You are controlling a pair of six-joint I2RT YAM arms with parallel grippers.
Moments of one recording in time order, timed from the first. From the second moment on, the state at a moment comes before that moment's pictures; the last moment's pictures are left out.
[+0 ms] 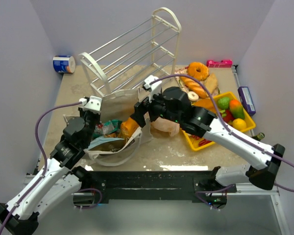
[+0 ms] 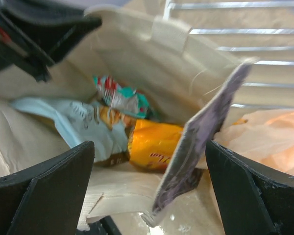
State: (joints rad) left arm -0.58 0.63 0.66 -0.07 -0.48 0.22; right arm 0.97 1.30 1.38 -0.38 0.04 0.17
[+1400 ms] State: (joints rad) left arm -0.37 0.61 0.95 -0.28 -0.54 0.15; right arm 1.19 1.81 1.35 0.39 -0.10 0.82
